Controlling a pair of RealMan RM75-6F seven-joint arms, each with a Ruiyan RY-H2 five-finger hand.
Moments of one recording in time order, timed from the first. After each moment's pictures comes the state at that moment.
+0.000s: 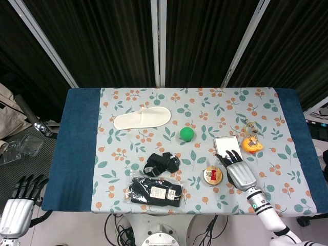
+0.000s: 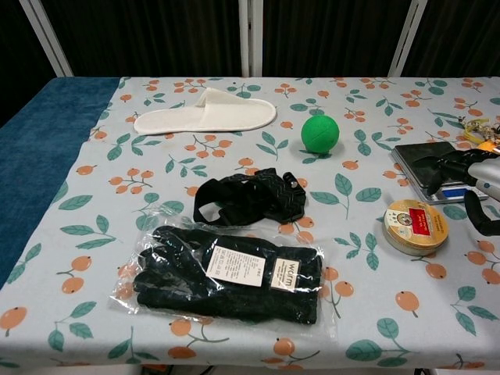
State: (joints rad) left arm 0.10 -1.24 0.10 -1.50 1.75 1.69 0.08; right arm 0.35 -1.45 0.01 -1.41 -1.47 1.11 -0.21
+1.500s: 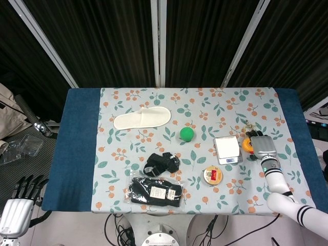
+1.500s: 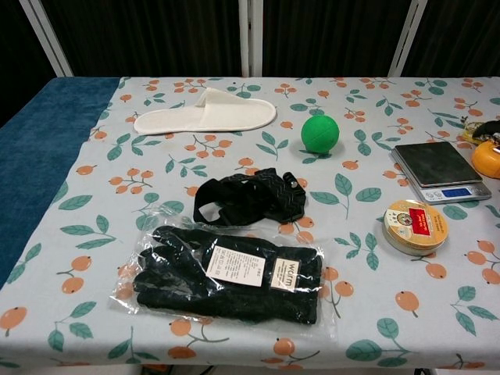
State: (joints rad) left arm 0.10 -1.24 0.10 -1.50 1.73 1.68 0.09; right arm 0.58 -1.44 0.16 -1.19 -0.81 0.77 -0.49
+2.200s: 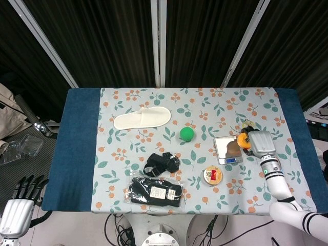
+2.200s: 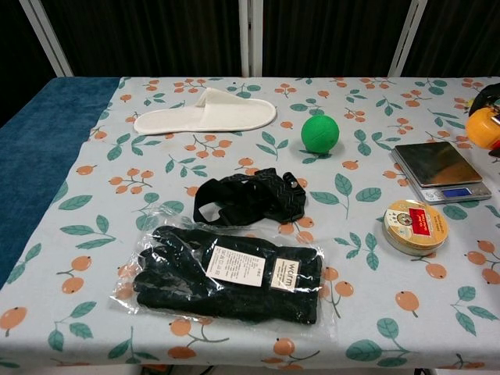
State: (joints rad) left arm 0.11 -1.24 0.10 -1.49 1.74 1.69 0.08; right arm 0.54 -1.38 0.17 -1.35 -1.04 0.97 -0.33
